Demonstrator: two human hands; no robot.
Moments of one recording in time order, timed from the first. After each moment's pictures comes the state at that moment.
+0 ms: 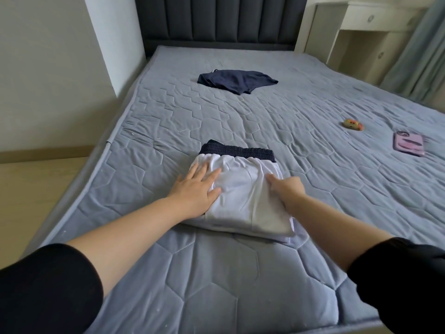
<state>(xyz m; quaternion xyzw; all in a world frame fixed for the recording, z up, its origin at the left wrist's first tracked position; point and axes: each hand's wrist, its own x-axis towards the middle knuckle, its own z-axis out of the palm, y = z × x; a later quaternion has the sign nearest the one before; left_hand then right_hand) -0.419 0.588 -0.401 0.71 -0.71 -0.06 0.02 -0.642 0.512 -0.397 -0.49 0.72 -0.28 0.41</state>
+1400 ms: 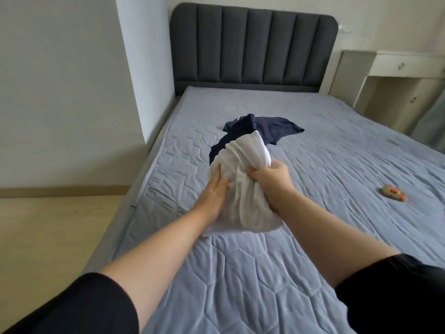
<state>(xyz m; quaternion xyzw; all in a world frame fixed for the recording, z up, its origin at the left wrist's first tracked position) -0.373 0.487 -0.290 0.63 -0.50 -0.33 0.49 -0.503 0.430 -0.241 -0.55 0.47 -0.44 0.53</state>
